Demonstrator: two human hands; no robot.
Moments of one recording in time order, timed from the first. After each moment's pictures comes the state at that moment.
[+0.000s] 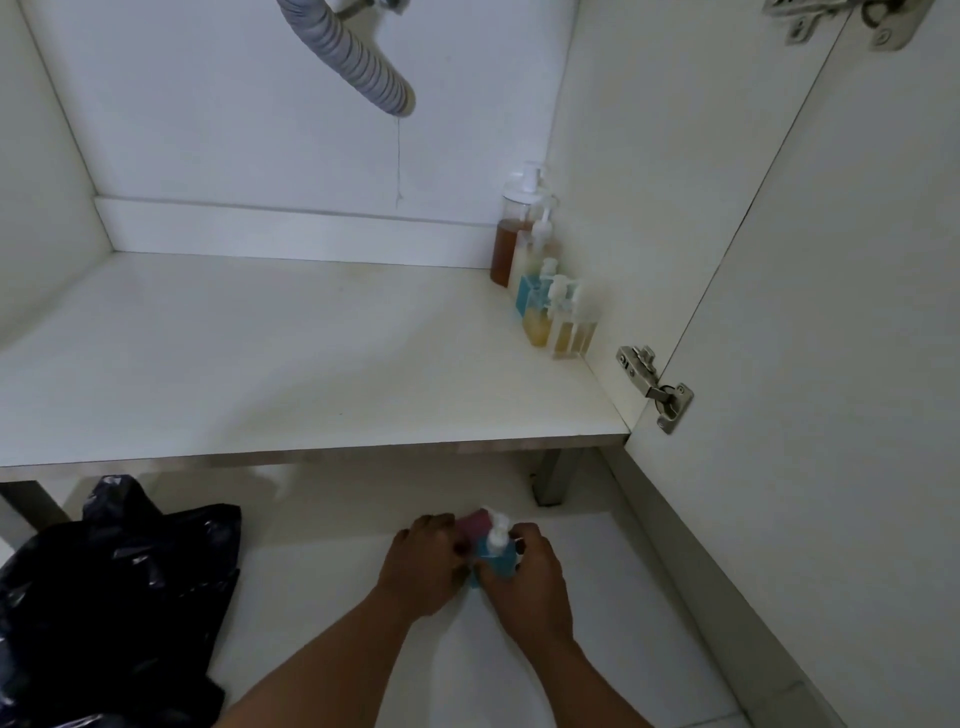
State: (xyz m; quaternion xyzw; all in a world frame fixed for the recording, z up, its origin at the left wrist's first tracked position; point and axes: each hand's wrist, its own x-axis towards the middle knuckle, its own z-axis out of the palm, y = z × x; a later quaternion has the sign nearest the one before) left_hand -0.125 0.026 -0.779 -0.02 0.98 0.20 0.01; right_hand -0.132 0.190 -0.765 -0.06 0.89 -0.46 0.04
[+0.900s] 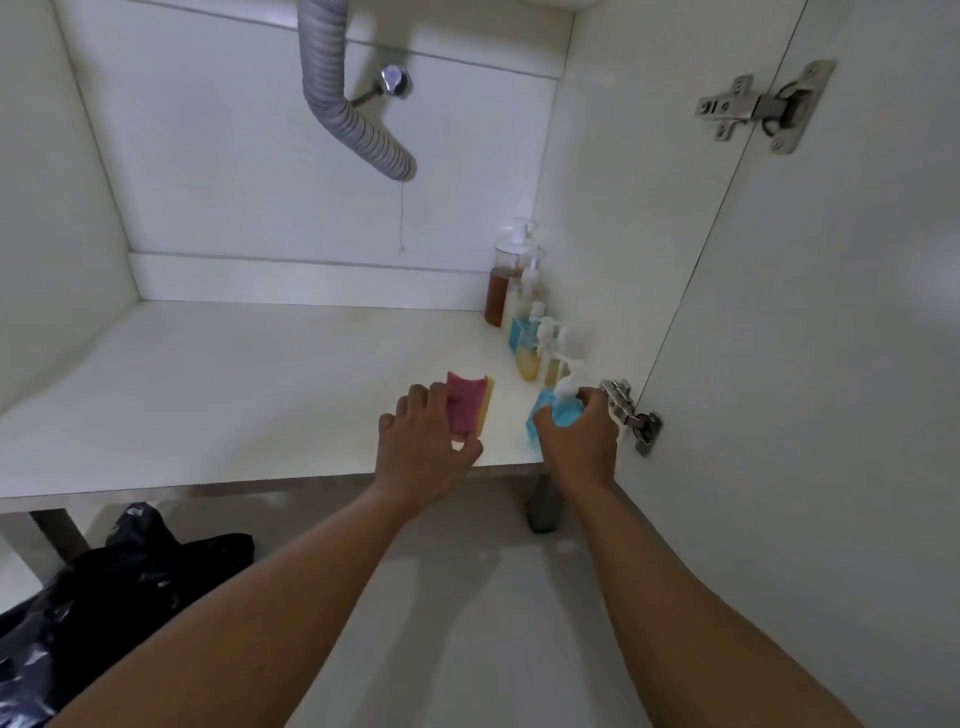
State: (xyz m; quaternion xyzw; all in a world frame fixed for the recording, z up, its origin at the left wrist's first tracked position) left_hand -0.144 0.009 -0.600 -0.08 0.94 0.20 -0.27; right_hand -0.205 0.182 -0.576 0.00 0.84 -0.51 -0.17
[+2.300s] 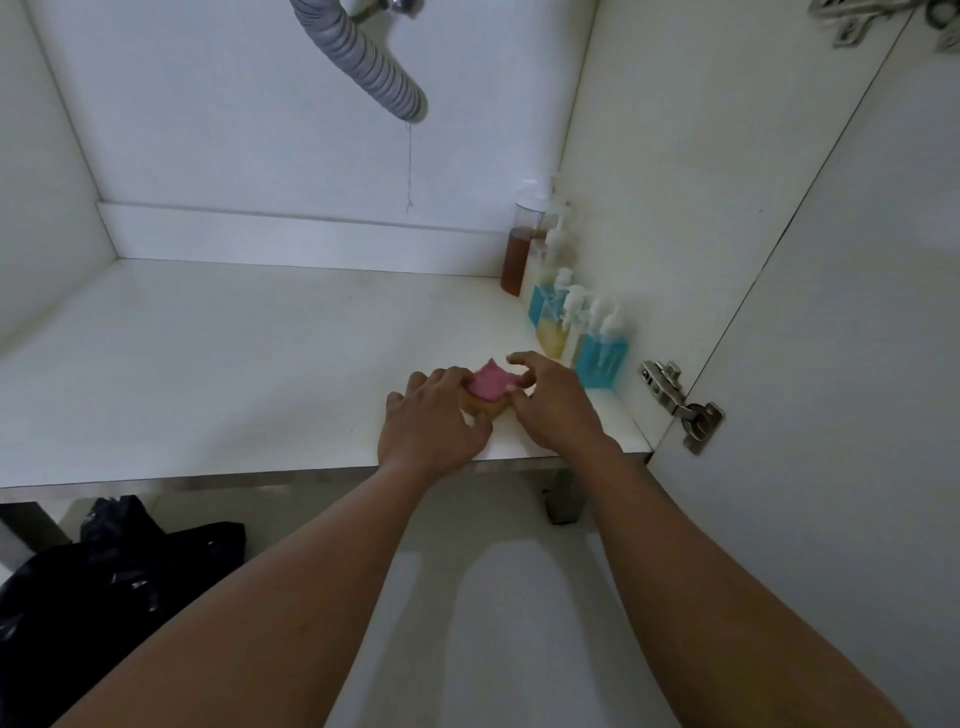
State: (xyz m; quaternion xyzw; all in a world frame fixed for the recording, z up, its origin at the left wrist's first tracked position) left_hand -0.189 -0.011 -0.619 -0.09 0.95 0.23 -0.21; right_hand -0.263 0.134 -0.590 -0.23 0.92 -0.31 -0.10
